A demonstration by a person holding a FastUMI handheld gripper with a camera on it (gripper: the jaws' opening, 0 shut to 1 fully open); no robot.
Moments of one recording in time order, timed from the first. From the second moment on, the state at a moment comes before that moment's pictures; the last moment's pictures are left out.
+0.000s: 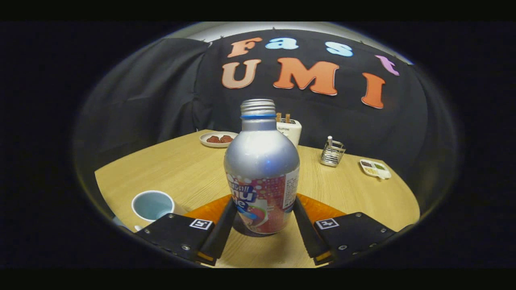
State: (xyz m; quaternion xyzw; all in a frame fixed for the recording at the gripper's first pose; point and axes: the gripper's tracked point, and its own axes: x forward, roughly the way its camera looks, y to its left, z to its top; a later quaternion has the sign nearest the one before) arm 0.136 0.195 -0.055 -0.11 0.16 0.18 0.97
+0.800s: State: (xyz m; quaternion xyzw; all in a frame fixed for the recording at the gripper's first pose) arm 0.144 0.191 -0.097 -0.07 0.19 0.13 0.97
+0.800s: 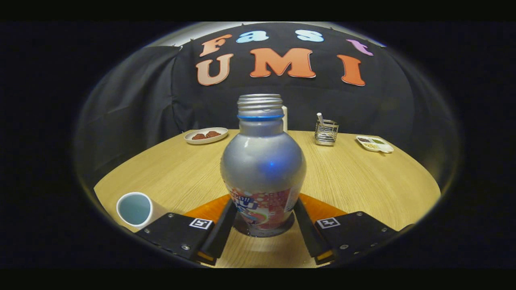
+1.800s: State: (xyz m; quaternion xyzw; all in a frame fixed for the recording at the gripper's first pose) arm 0.093 0.169 -0.026 -0.09 0.12 0.11 0.98
